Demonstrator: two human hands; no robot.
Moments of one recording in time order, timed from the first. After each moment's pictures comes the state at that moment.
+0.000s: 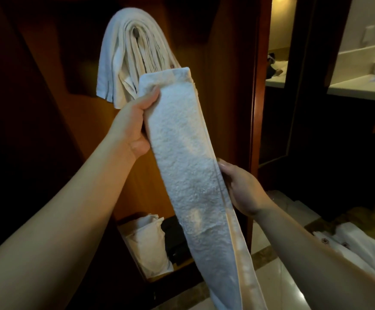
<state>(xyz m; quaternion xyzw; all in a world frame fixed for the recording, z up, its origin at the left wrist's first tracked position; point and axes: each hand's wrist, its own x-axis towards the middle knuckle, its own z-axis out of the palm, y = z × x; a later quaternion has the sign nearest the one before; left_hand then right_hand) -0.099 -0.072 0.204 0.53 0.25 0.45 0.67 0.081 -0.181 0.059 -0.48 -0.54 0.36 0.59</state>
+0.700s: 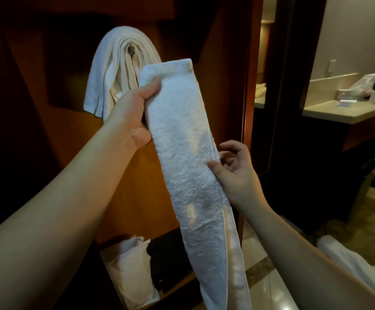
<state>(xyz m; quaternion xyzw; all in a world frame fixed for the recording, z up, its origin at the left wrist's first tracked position) -0.095 -0.034 0.243 0.51 0.21 0.44 0.71 0.064 -0.143 0.093 -0.42 -0.52 0.18 0.72</state>
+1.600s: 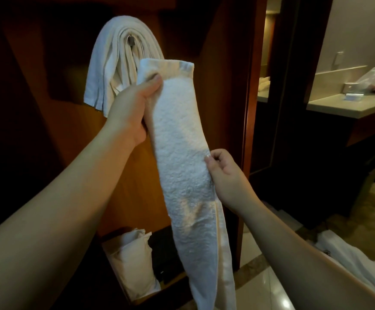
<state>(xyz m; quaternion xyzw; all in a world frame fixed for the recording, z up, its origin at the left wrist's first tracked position) -0.096 -0.026 0.230 0.58 0.24 0.48 0.61 0.056 -0.138 0.085 -0.55 -0.52 0.19 0.62</state>
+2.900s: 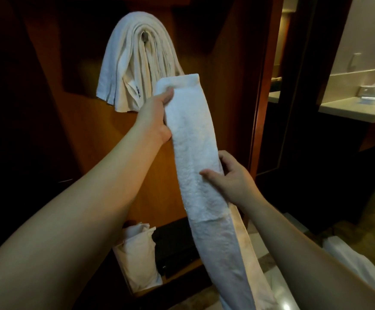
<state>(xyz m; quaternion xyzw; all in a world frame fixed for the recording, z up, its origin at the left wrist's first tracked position) -0.069 -0.001 0.206 0.45 0.26 0.47 0.72 0.061 -0.133 0.076 -0.54 -0.58 0.18 0.58</state>
